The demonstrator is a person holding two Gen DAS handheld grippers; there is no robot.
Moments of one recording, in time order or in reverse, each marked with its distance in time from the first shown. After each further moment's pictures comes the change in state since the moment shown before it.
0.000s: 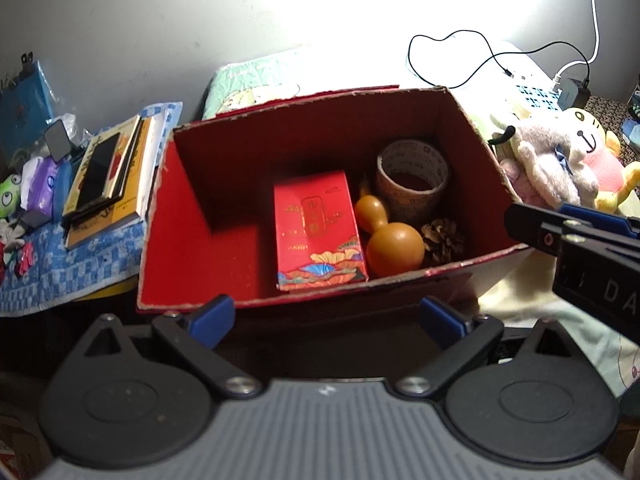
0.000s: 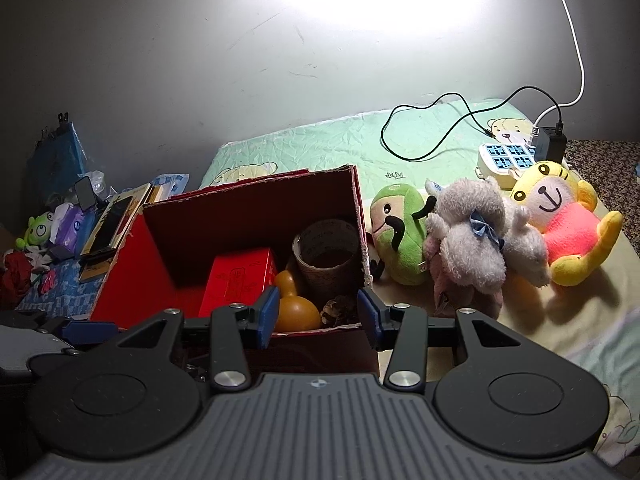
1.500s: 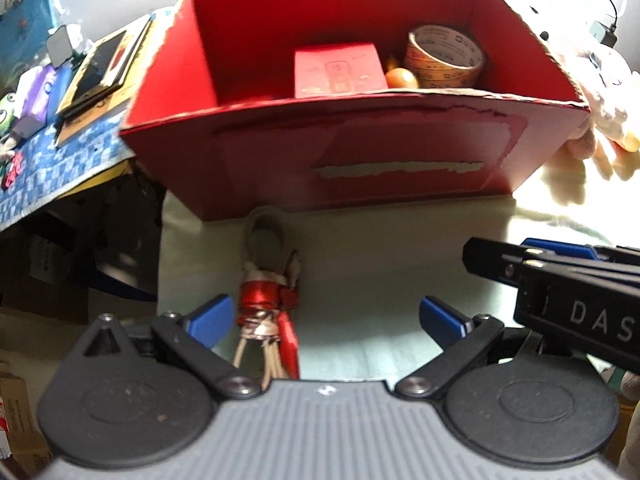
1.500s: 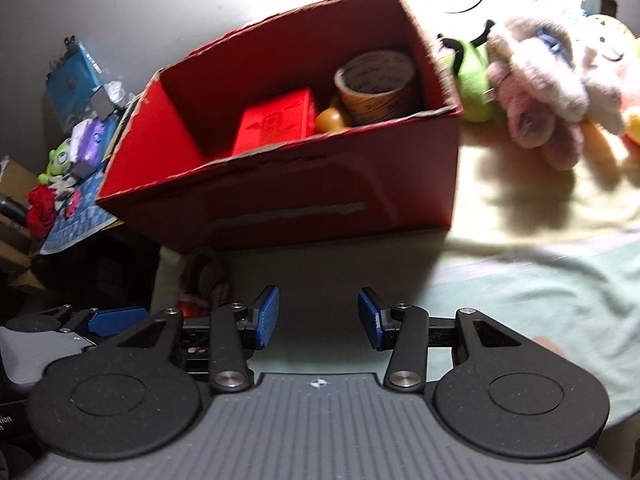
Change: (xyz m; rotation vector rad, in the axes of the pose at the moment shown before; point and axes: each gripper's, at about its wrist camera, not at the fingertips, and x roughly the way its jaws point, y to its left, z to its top) left arm 0.037 0.023 -0.079 -0.072 0.168 -0.006; right arm 0.043 0.019 -0.071 0.071 0.335 0.128
